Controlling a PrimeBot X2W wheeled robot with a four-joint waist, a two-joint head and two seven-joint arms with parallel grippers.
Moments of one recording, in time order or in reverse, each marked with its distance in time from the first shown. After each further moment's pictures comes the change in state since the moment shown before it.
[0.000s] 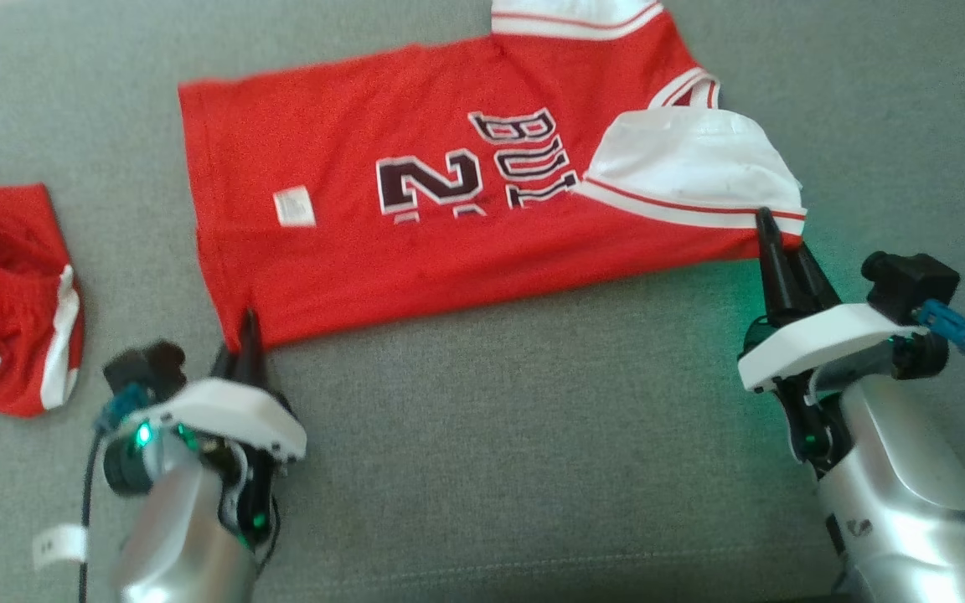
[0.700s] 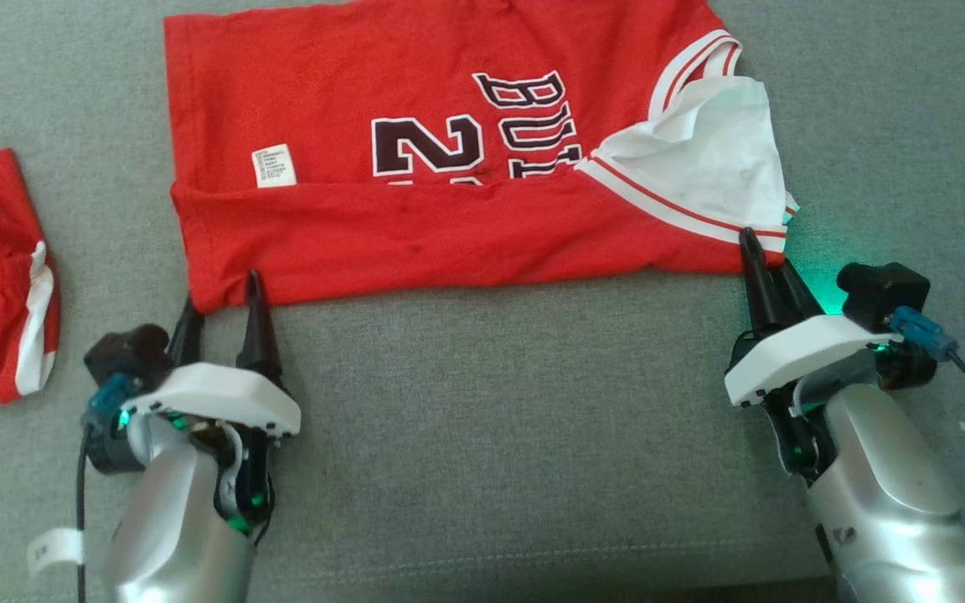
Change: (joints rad) left arm 0.052 -0.007 0.018 -0.170 0.044 0.082 -0.009; right arm -0.002 0.012 0.010 0.046 -0.070 0.000 0.016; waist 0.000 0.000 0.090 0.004
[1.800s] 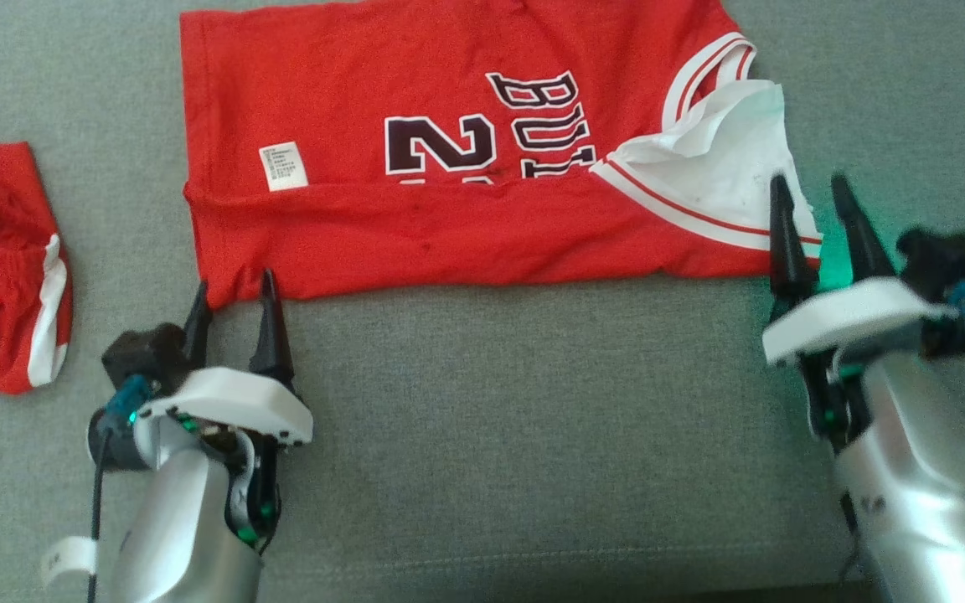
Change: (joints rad) left arm 0.029 -0.002 -0.004 -0.112 0.077 0.004 0.030; right arm -0.074 -0.019 -0.073 -0.008 0.022 0.000 -0.061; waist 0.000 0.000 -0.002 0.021
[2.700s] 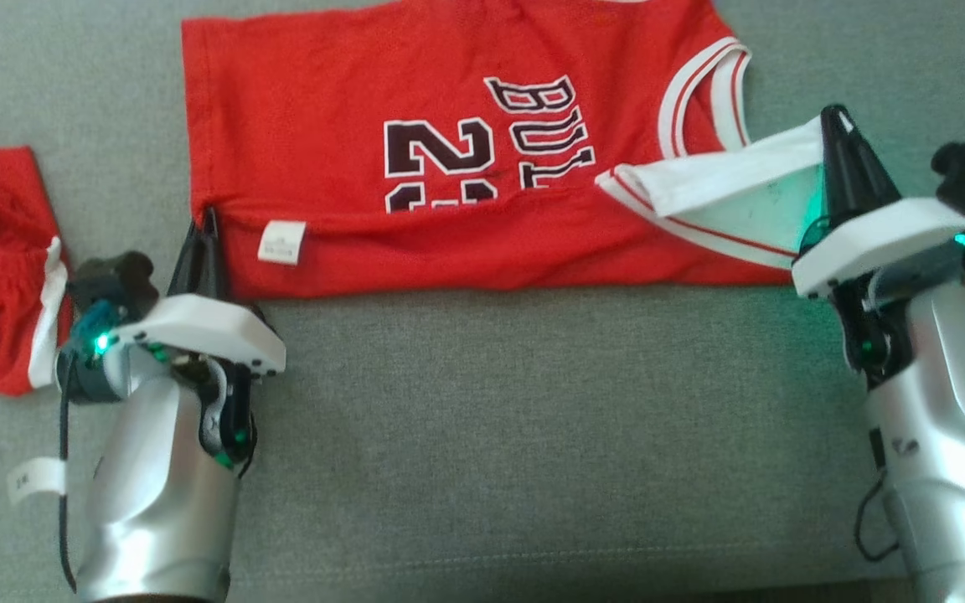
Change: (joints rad) left arm -0.166 0.000 0.074 0.146 0.046 -0.042 0.000; right arm -0.046 -0.018 -0.060 -0.127 -0.029 0.000 0.219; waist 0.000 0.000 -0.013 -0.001
